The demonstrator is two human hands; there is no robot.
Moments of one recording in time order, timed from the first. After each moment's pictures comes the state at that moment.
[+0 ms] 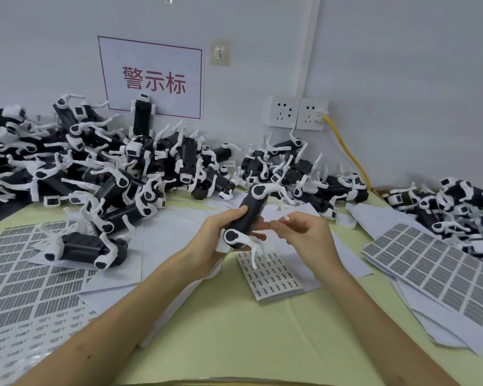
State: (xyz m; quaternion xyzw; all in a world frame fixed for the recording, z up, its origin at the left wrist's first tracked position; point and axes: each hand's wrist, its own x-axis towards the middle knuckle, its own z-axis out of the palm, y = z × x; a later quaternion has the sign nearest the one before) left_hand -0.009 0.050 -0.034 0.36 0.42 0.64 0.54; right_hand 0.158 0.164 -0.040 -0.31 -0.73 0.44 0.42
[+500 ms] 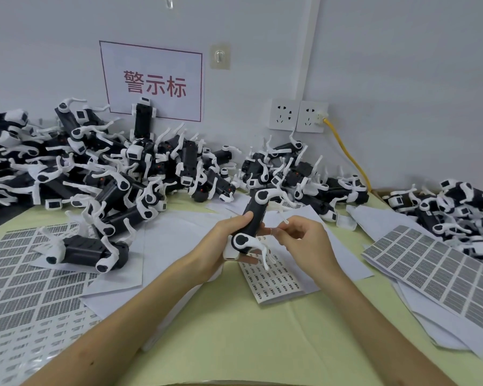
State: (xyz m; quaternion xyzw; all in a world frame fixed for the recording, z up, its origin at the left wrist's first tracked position) left_hand -0.002 0.050 -0.034 0.37 0.49 0.61 0.50; right_hand 0.156 0.161 -0.041 -0.34 -0.76 0.39 0.39
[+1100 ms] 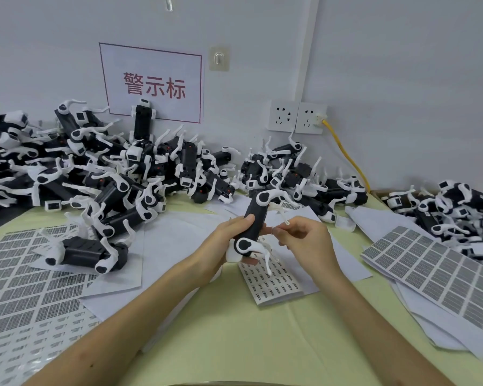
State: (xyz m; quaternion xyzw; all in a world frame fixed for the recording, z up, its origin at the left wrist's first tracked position) left_hand -0.002 0.052 -0.039 0.42 0.49 0.60 0.47; right_hand 0.158 0.161 -0.040 -0.35 -0.74 0.40 0.41
